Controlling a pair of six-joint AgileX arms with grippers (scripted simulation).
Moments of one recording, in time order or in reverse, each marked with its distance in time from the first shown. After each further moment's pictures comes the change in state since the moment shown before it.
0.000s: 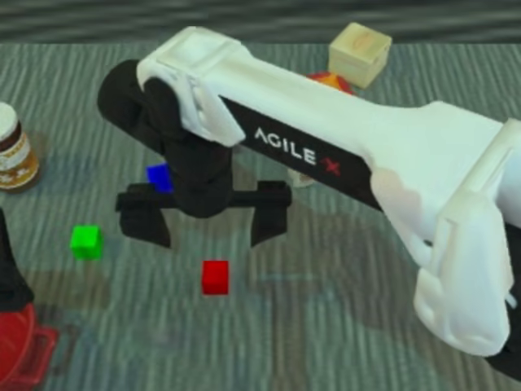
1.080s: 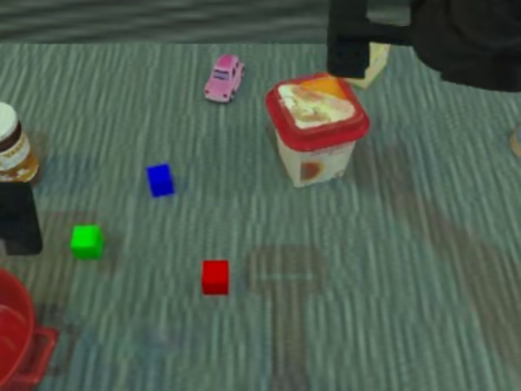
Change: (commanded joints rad) left arm -0.054 0.646 0.476 -0.335 0.008 -0.054; right arm -0.321 -0.906 -0.773 0.431 0.132 -0.357
